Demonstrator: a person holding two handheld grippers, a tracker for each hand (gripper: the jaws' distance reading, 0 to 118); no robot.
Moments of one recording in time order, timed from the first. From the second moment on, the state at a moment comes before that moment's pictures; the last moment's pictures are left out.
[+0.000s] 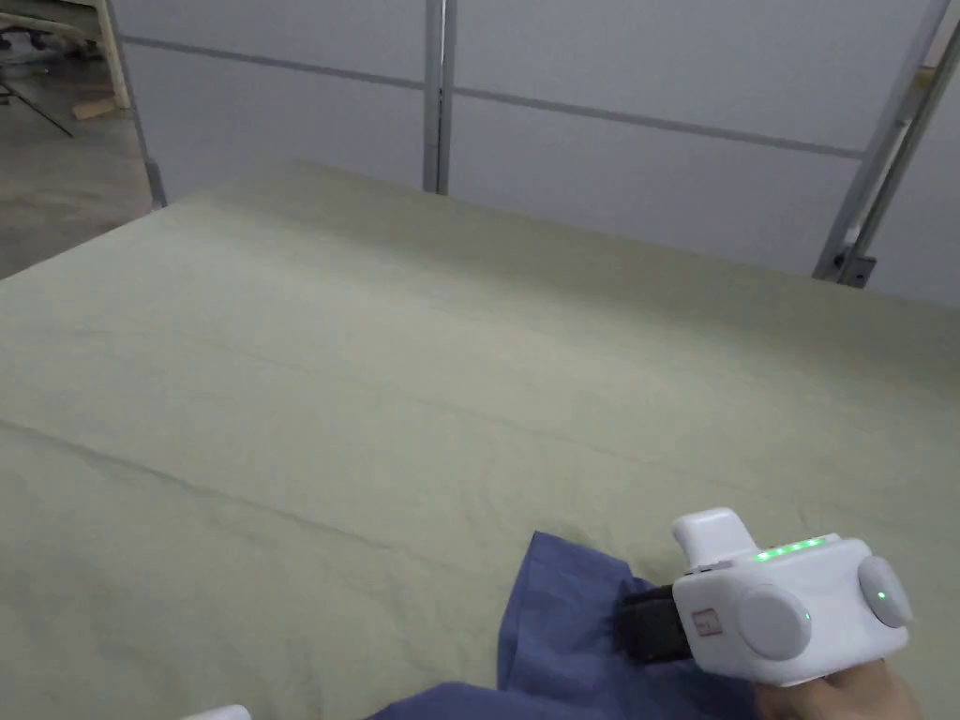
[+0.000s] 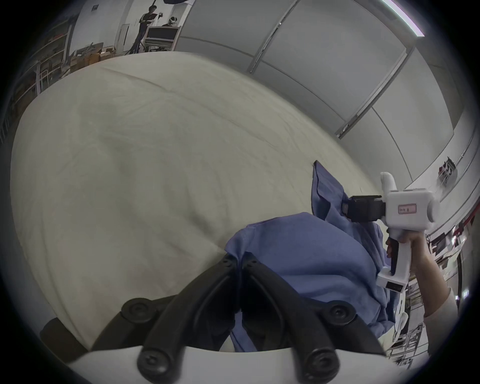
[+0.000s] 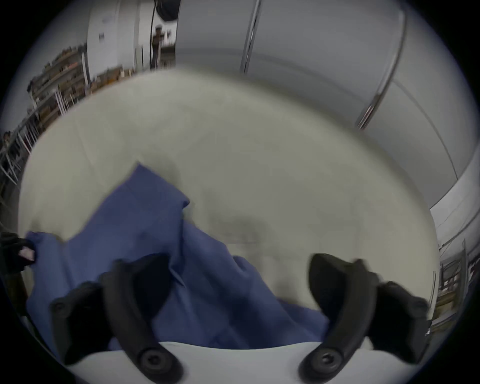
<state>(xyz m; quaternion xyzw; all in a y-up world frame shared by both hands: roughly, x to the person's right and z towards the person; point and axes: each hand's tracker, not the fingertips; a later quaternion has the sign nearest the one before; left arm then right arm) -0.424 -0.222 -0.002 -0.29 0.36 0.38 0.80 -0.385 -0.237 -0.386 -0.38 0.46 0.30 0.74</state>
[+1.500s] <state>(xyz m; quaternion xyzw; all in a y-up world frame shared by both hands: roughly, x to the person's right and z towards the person) -0.461 0.156 -0.124 0.03 0.29 0.19 0.94 -0.028 0.169 -0.416 0.04 0.35 -0.14 0.93</state>
